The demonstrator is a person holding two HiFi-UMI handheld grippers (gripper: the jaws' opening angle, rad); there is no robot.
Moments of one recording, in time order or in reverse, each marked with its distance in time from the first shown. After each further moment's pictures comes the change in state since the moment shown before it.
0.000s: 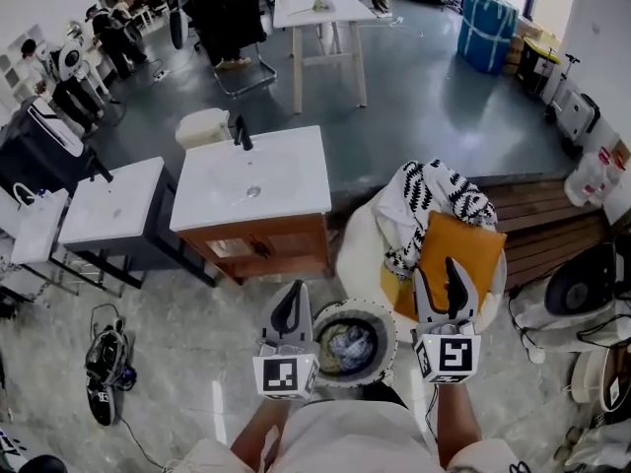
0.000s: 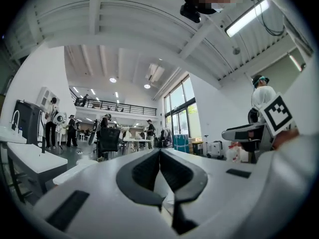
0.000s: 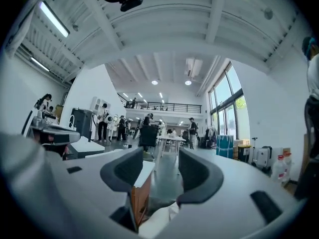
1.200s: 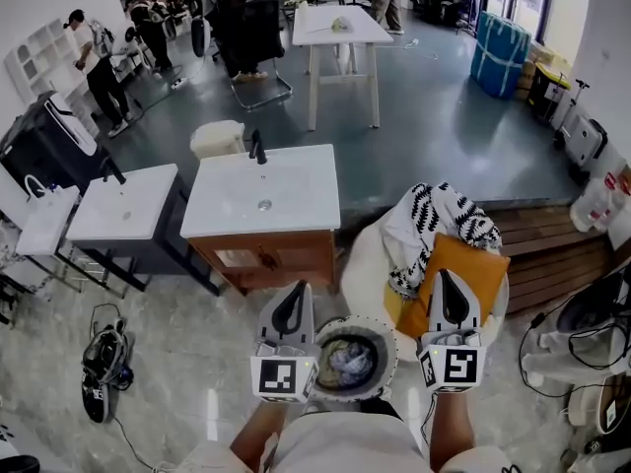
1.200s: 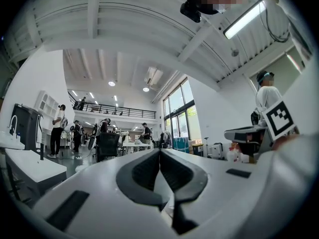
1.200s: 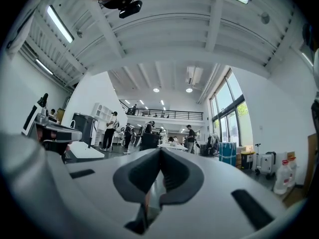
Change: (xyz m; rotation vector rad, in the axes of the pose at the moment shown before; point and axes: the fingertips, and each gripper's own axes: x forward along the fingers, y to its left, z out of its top) left arm 0.006 0.007 0.042 0.019 -0.042 -0.004; right arm 0.006 -0.001 0.037 -0.026 -0.117 0.020
